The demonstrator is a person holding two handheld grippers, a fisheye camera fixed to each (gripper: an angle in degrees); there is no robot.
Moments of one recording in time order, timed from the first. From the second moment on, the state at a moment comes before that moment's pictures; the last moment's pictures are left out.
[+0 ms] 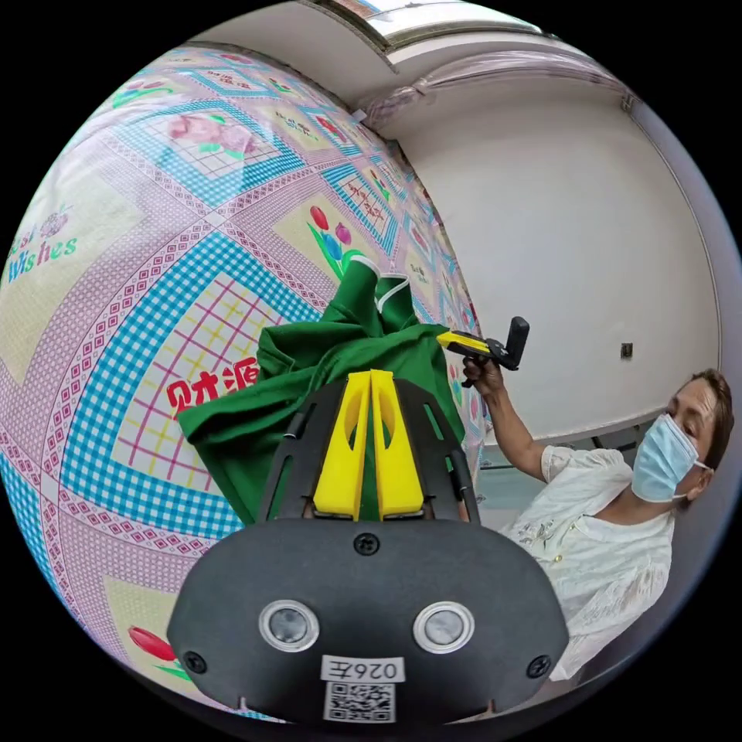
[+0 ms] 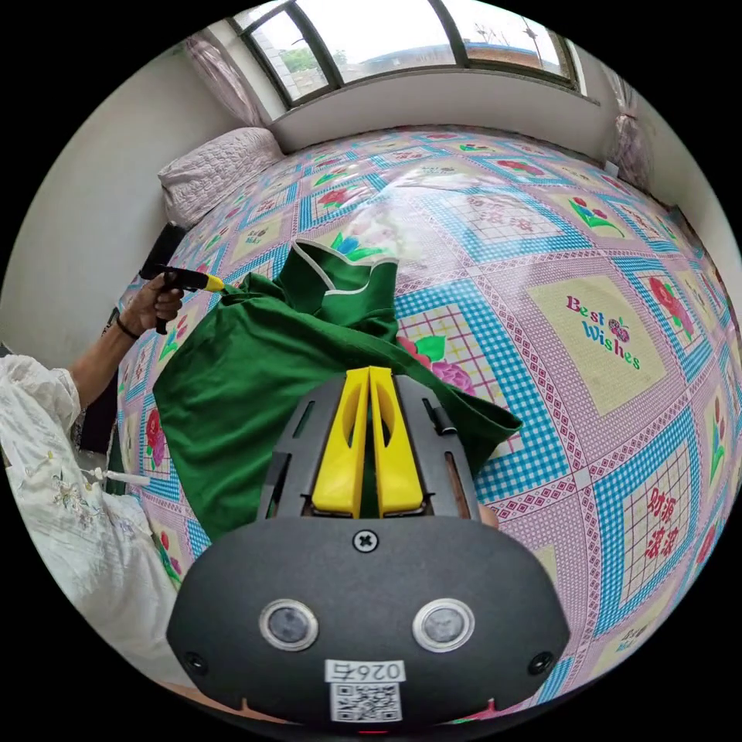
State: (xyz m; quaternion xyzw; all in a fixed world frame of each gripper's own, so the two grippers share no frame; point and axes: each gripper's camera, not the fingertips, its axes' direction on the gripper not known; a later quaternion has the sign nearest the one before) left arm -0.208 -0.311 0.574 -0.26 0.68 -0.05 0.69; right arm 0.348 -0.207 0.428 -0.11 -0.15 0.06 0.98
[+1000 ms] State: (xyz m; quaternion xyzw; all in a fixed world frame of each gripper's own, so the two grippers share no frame) left arm -0.244 -0.273 0.596 -0.28 0.63 -0.14 0.71; right arm 0.415 -0.085 0.366 -0.05 -0.14 0.23 0.96
